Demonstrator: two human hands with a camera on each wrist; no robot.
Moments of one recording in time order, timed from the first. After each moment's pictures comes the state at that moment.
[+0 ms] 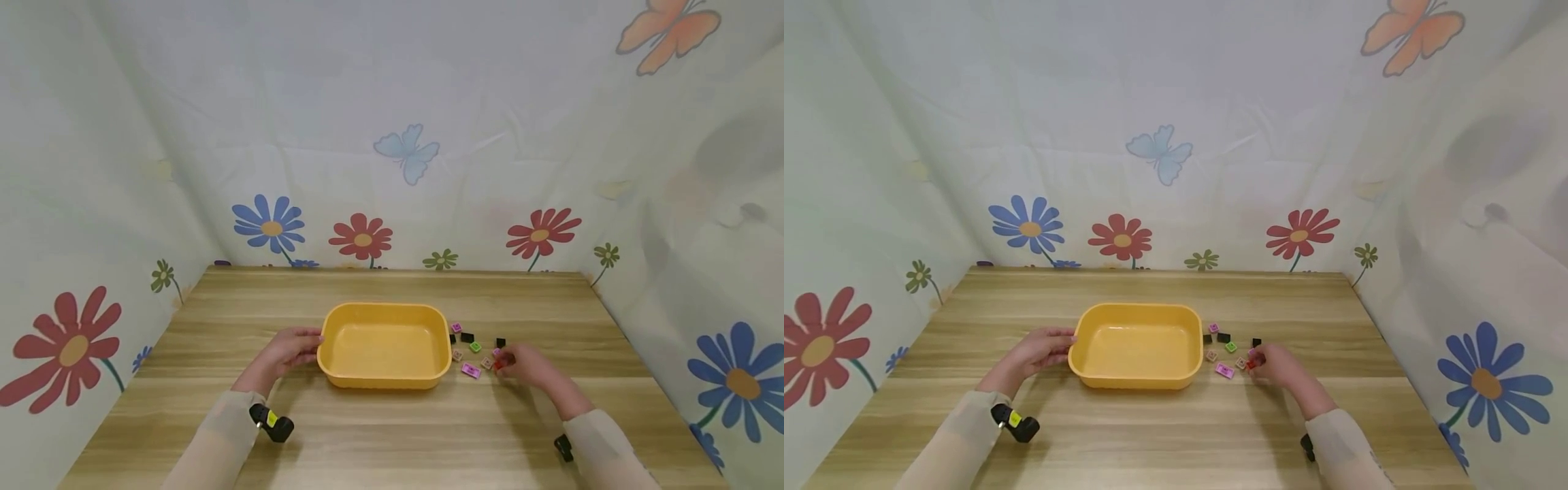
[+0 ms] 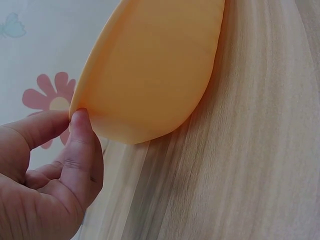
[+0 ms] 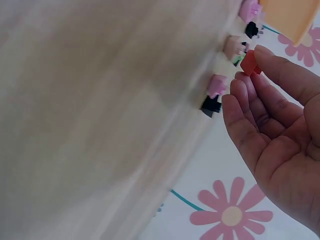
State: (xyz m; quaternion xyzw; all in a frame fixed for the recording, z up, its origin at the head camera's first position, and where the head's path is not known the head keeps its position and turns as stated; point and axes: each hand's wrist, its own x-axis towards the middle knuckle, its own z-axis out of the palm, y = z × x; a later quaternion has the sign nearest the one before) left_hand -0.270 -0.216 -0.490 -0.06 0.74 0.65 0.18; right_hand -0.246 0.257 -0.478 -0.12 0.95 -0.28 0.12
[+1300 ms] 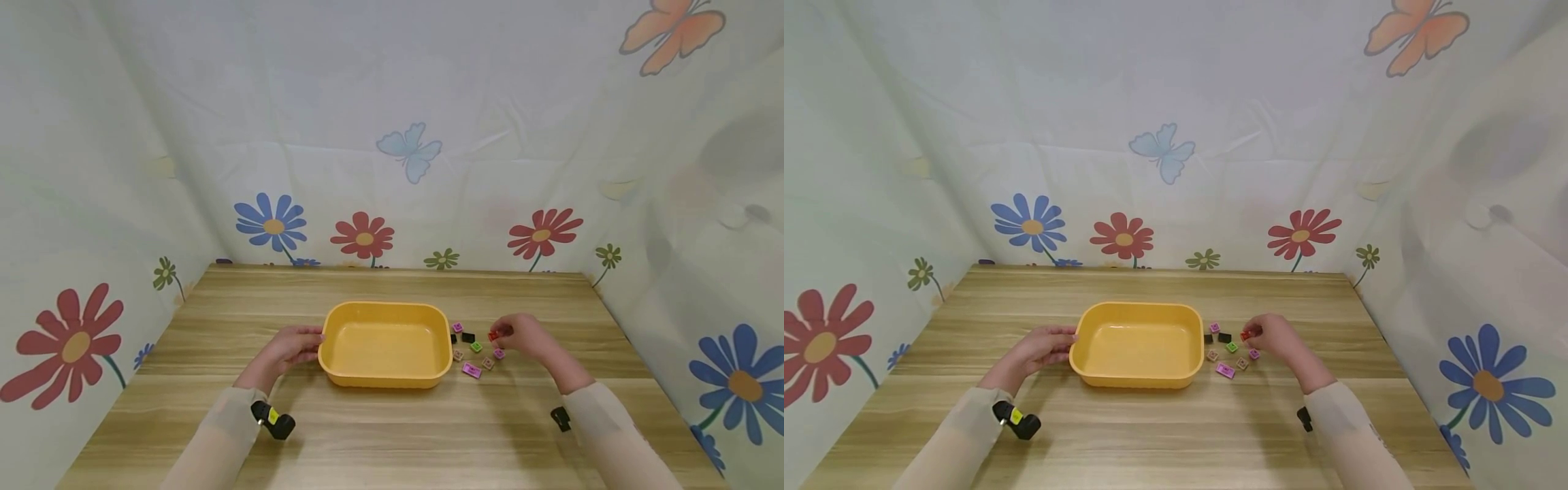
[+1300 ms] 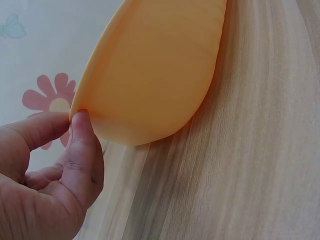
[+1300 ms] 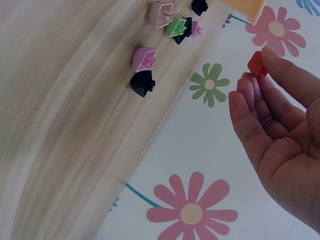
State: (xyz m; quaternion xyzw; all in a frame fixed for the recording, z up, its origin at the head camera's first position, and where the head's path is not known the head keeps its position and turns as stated) left_hand -0.271 -0.216 -0.487 -0.07 0.72 0.66 0.19; right_hand -0.264 0.243 -0.426 -0.14 0.95 -0.27 0.09
